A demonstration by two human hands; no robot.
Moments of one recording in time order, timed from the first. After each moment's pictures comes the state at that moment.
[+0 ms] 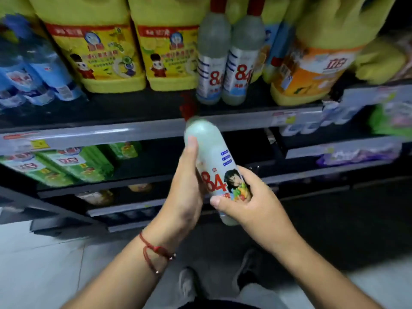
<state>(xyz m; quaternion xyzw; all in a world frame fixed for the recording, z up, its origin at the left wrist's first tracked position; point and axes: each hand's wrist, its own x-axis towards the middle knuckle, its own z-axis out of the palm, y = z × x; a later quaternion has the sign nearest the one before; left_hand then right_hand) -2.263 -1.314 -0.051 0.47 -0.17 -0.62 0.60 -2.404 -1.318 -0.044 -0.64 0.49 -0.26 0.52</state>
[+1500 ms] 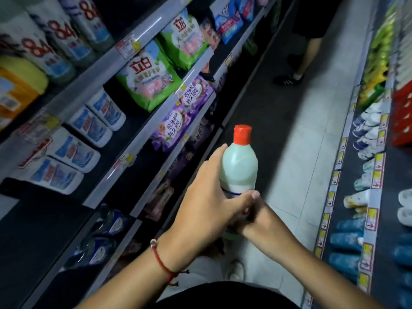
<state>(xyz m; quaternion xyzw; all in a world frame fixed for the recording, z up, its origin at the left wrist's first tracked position) -2.802 -1.388 -0.057 0.36 -0.80 -0.46 0.17 -2.903 -1.286 -0.112 -0.31 0.69 -0.43 0.50</state>
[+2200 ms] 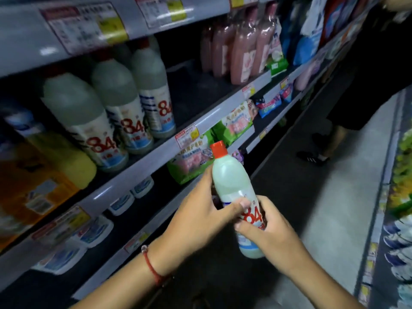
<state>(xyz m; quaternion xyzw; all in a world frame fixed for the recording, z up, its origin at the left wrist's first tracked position) -2.825 -1.636 -0.027 0.37 -0.73 -0.50 0.28 -2.974 -1.540 -0.045 -0.40 0.71 -0.40 0.42</state>
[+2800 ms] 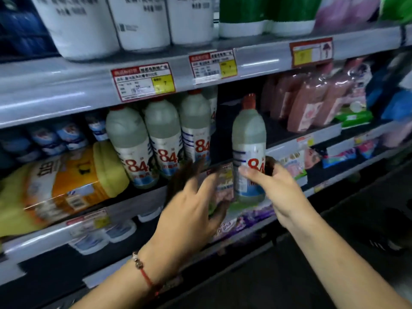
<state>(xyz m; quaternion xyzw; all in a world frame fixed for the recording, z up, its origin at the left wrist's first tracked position) -2.831 -1.685 0.000 0.58 -0.78 -0.02 0.22 -3.020 -1.731 0.012 -0.46 0.55 -0.48 0.51</state>
